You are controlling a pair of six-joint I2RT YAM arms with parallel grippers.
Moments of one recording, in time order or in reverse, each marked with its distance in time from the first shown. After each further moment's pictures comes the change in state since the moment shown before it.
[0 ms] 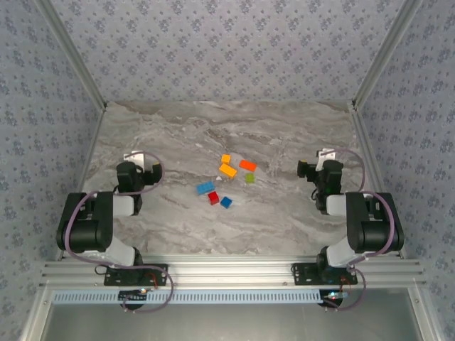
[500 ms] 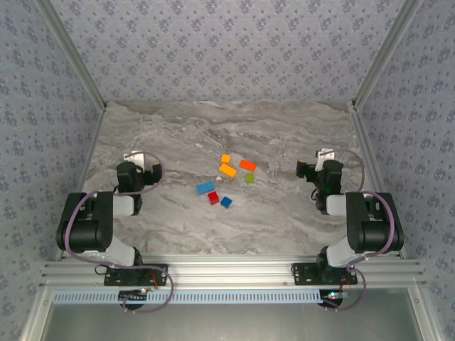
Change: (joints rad) left arm 0.000 0.000 0.000 0.000 0.000 0.000; right arm 0.000 0.000 0.000 -0.001 -0.028 -0.007
